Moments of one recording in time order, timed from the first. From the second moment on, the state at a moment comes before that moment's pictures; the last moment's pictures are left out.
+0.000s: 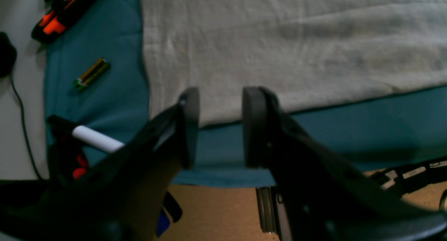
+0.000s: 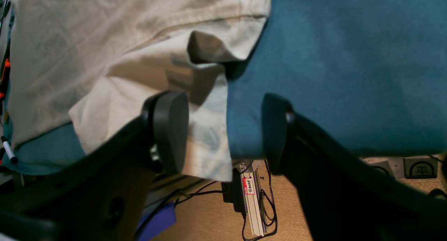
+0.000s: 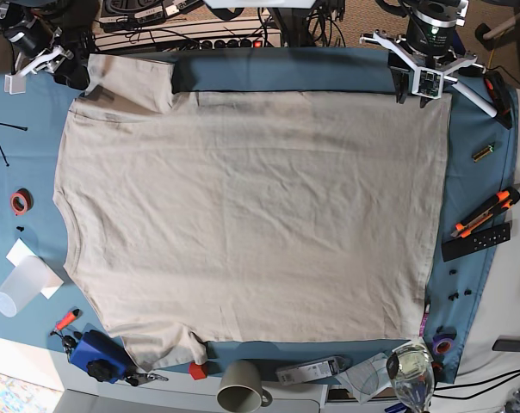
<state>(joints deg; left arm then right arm) 51.4 -5.3 -6.6 132.8 0.7 -7.2 28.0 -34.1 19.9 50.0 84.2 67.0 40.2 -60.7</state>
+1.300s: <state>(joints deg) 38.0 -5.3 -6.6 128.7 0.6 -3.1 30.5 -33.3 17.8 40.2 85.0 64.0 41.7 -53.8</state>
